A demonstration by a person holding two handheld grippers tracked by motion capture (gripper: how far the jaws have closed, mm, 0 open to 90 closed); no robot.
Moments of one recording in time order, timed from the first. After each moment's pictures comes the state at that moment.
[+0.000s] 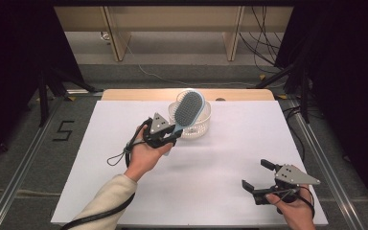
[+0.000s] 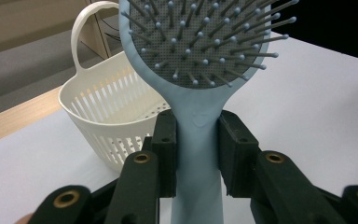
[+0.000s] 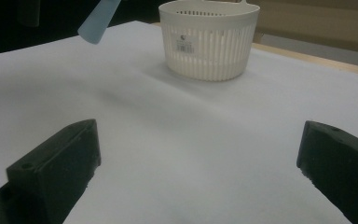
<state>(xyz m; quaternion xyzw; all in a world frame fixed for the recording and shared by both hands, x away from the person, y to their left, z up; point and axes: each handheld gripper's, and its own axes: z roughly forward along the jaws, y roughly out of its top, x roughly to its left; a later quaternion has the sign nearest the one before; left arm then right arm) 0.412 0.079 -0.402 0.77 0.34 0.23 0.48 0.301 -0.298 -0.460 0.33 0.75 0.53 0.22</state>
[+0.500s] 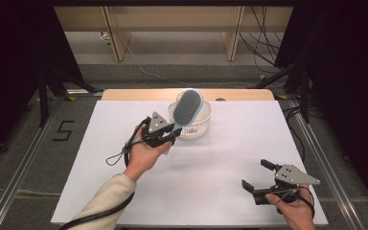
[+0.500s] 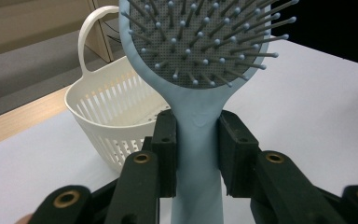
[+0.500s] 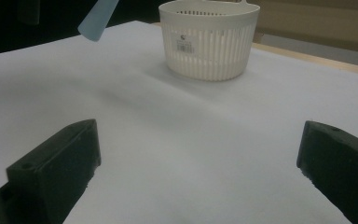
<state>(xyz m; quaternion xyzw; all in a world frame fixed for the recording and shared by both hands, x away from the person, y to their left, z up) 0.412 0.082 -0.401 0.77 0.35 0.22 0.49 0.301 -0.298 -0.460 0.33 0.75 0.53 0.22</state>
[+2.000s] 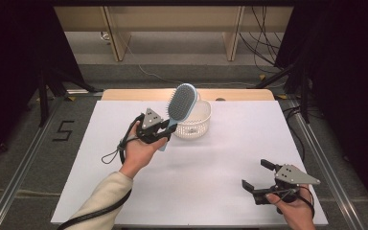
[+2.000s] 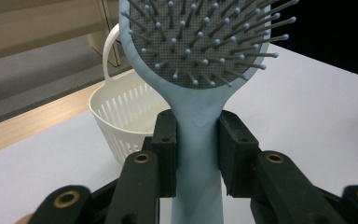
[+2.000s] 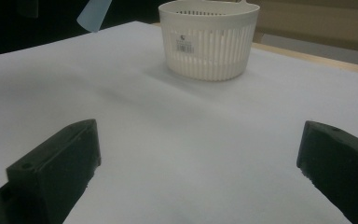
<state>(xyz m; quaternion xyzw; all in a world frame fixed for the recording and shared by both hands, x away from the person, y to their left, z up) 0.417 0.094 -0.392 0.75 0.36 0.23 0.50 0.302 -0.298 -0.461 0.34 0.75 0.53 0.22</state>
